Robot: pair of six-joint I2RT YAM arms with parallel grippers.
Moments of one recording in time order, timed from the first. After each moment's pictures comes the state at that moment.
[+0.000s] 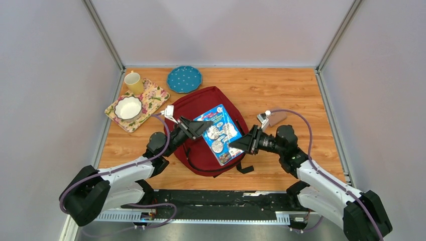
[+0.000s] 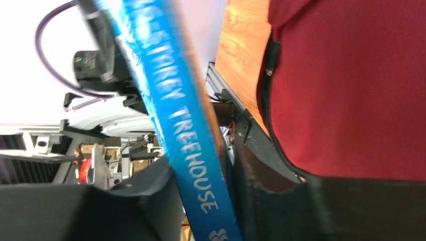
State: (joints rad) left arm -0.72 1.06 0.30 1.00 0.13 -1.12; right arm 0.53 0.91 0.36 0.33 -0.66 1.18
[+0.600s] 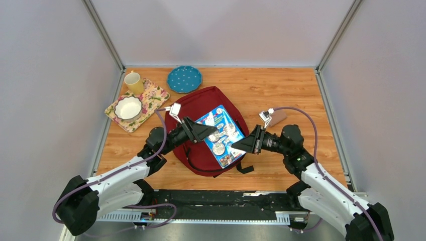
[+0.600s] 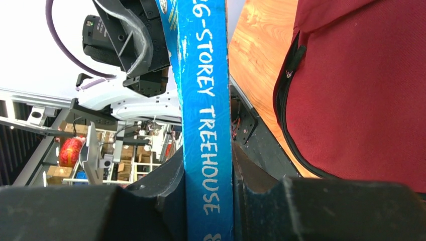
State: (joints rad) left arm -0.70 0.97 0.38 0.72 0.25 -1.03; right arm 0.53 0.78 0.40 0.29 -0.72 1.11
